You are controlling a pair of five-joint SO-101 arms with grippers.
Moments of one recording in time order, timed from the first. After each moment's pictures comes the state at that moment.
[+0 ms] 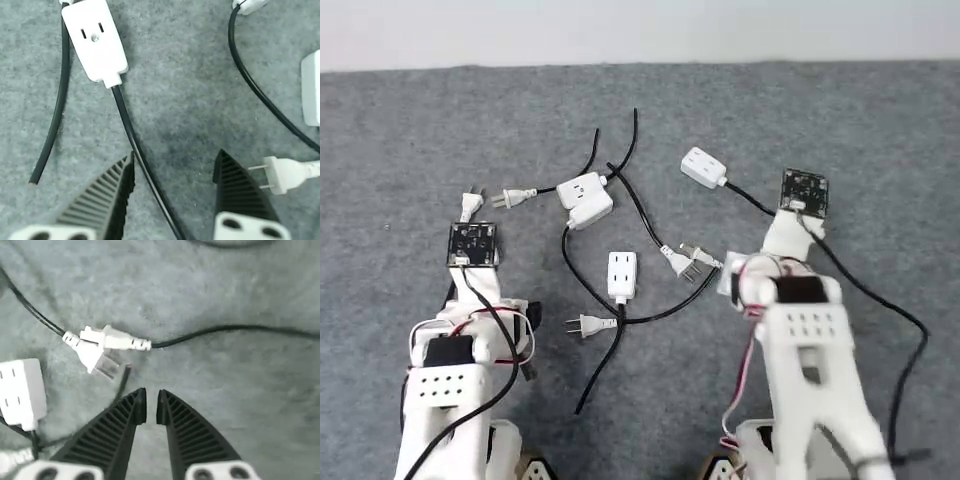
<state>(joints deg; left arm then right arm) -9.5 -51.6 77.4 48.9 -0.2 -5.6 -30.7 52.5 51.0 -20.6</state>
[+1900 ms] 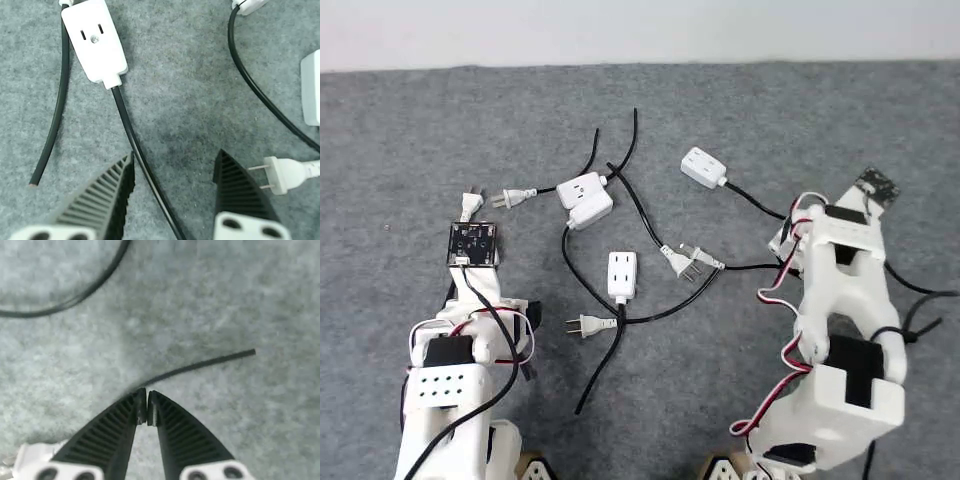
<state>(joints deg) -9.5 -51.6 77.4 48.7 -0.4 12.2 8.3 22.1 56.7 -30.6</state>
